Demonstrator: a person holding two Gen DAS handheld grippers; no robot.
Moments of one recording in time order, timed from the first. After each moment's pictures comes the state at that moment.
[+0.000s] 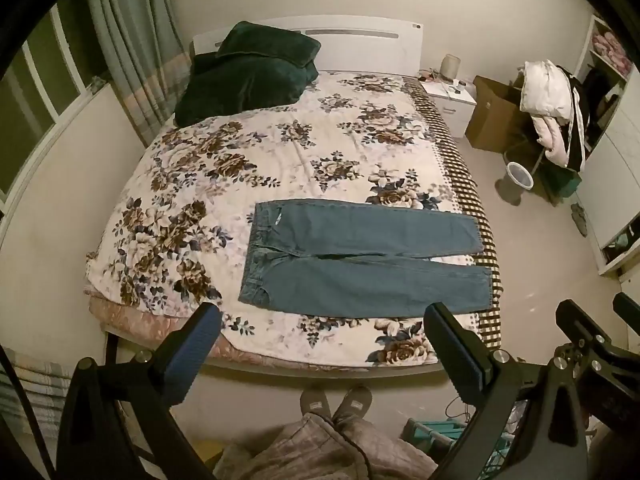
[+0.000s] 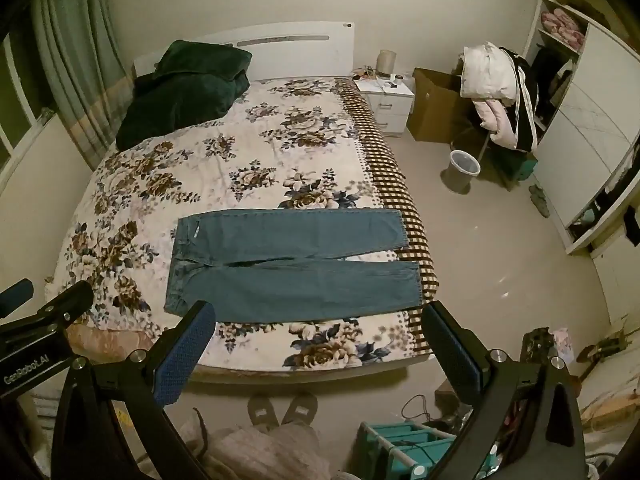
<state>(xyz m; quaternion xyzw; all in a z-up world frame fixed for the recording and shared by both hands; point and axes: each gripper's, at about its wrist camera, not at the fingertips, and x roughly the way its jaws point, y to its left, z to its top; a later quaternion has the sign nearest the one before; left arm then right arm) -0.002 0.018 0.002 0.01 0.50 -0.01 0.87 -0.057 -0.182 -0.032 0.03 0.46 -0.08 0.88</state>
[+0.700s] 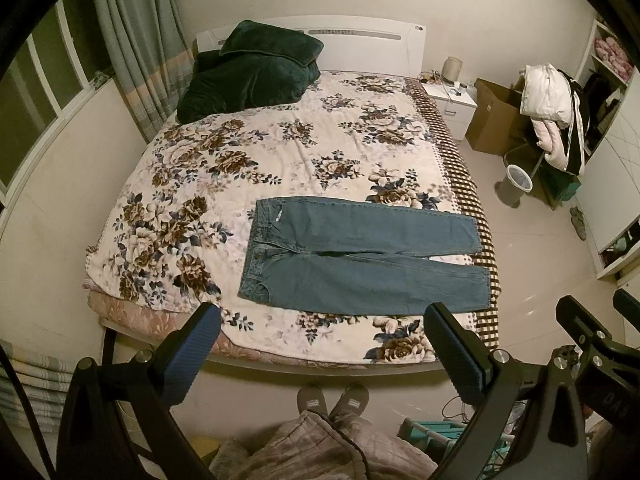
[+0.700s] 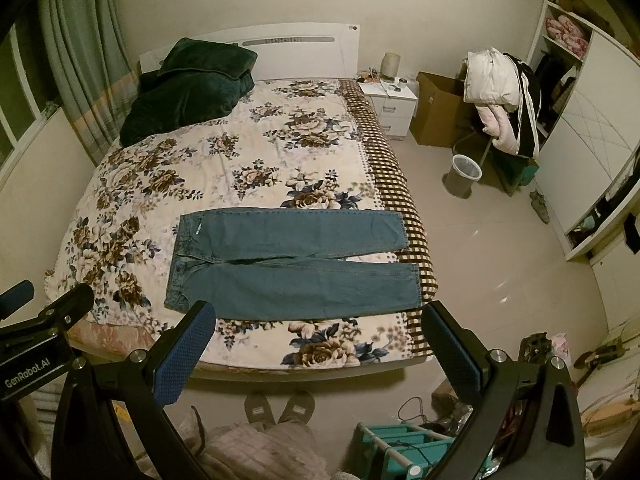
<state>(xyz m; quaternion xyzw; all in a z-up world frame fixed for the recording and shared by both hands) -0.005 0.023 0.003 0.01 0.50 -0.02 0.87 -0.061 -0.176 -0.031 0.02 0.46 -0.08 0.88</state>
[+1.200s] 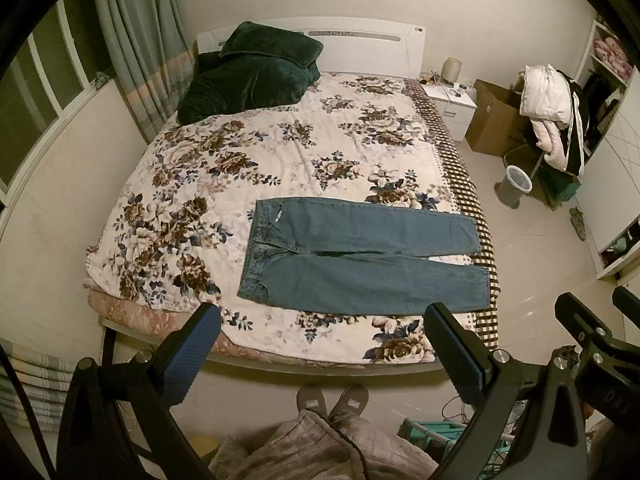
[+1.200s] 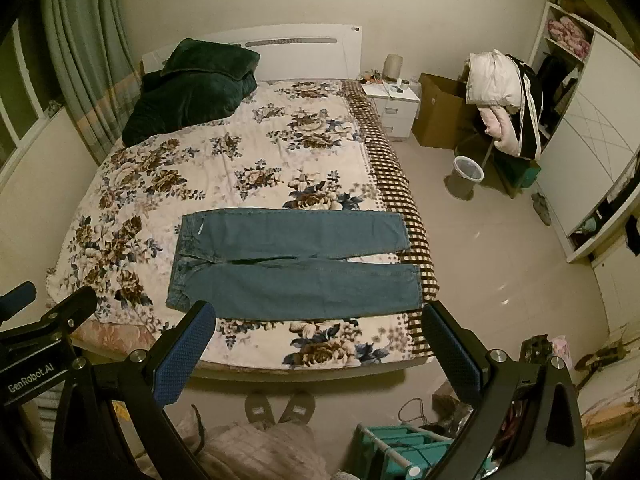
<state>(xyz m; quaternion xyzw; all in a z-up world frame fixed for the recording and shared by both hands) -0.009 0.025 0.004 0.01 0.50 -0.02 0.87 -0.067 -0.176 -0.023 0.02 0.46 -0.08 0.89</state>
